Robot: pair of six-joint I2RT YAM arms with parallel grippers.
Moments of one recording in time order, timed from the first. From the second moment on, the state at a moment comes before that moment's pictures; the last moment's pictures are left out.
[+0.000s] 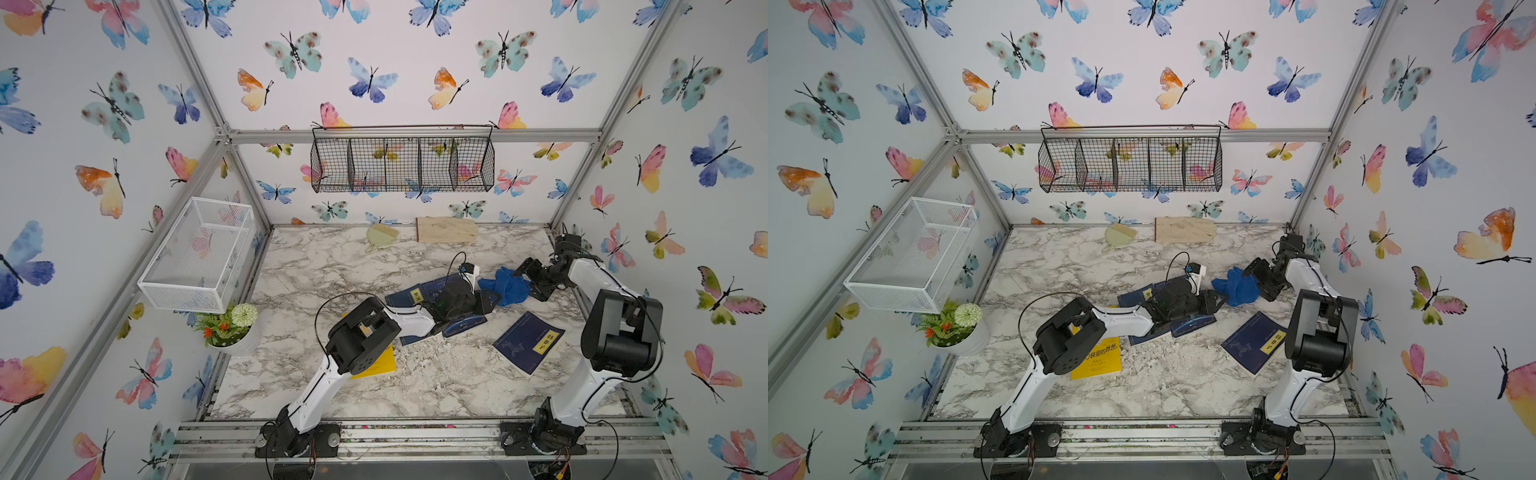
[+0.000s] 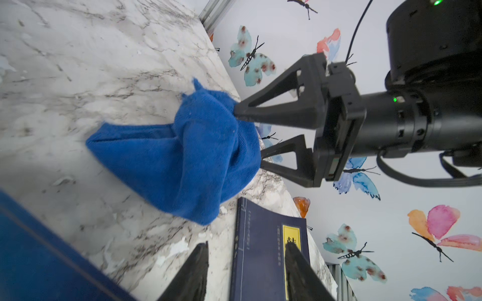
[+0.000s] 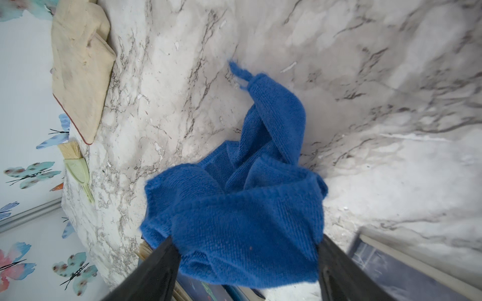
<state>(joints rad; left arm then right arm) -0.97 2.32 1.55 0.55 0.19 -0.85 -0.18 1.84 1.33 -0.69 -0.39 0.58</state>
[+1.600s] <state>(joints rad) -0.94 2.53 1.83 0.31 0.23 -0.84 -0.18 1.72 1.40 -0.75 -0.38 0.58</state>
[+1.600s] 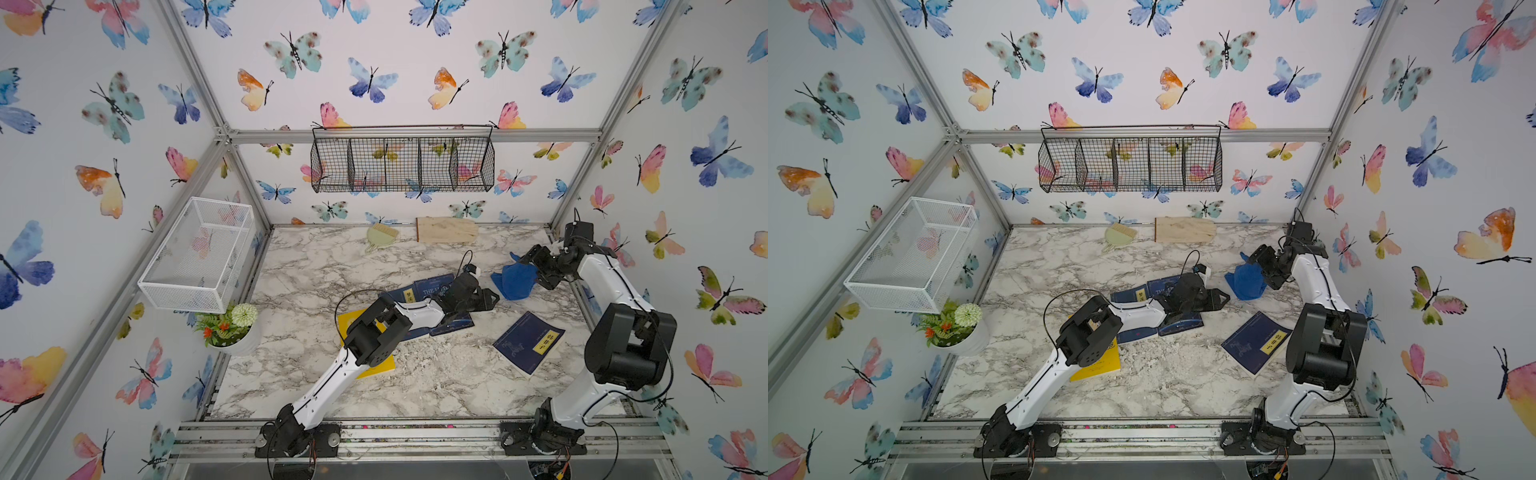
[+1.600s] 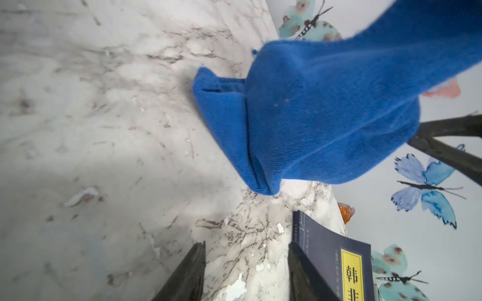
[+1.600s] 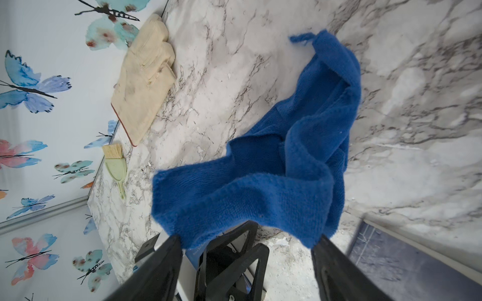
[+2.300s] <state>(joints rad) -0.93 2.51 1.75 0.54 0.26 -0.68 -0.18 1.75 1.16 -0.61 -0.75 0.60</state>
